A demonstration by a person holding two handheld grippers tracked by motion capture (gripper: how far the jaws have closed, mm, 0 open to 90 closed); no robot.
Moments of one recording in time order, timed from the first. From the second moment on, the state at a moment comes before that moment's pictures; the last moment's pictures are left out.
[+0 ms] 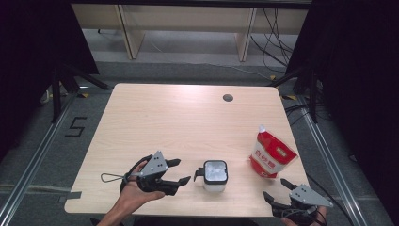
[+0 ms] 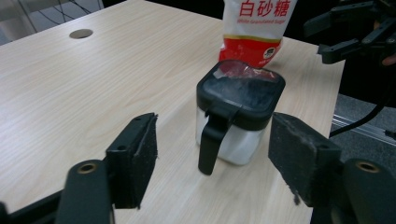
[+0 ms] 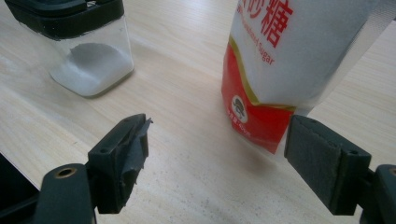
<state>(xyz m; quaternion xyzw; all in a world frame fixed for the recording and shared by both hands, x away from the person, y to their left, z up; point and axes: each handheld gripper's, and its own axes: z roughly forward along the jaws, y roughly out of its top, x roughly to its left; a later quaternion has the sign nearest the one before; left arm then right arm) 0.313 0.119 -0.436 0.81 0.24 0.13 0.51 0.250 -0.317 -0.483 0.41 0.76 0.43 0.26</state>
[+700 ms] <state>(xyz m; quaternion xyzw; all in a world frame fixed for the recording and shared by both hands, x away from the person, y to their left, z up) 0.297 0.156 -0.479 0.83 0.29 0.12 0.47 0.249 -0.315 -0.484 0.41 0.77 0.42 0.24</state>
